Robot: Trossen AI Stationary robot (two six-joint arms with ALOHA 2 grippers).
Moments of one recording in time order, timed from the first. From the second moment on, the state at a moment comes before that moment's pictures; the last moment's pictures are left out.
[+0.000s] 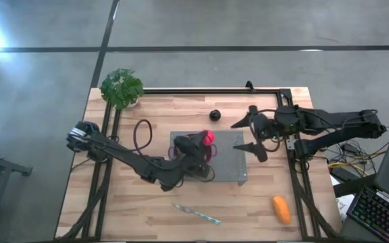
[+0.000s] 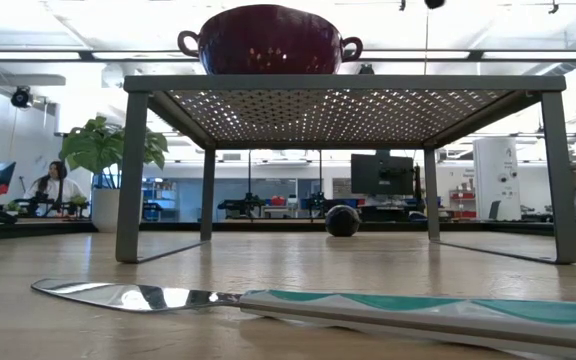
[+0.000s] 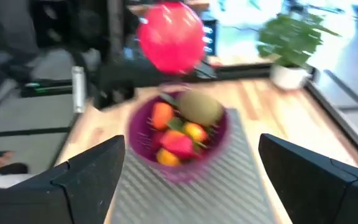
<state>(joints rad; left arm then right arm) -0.42 1.73 1.43 0.43 -1.28 1.31 0.09 0.99 1.05 -0.39 0.01 0.15</state>
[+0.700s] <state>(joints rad) -0.32 1.66 1.65 -0.44 -0.94 0.33 -0.10 0.84 1.05 -0.66 0.13 0.23</state>
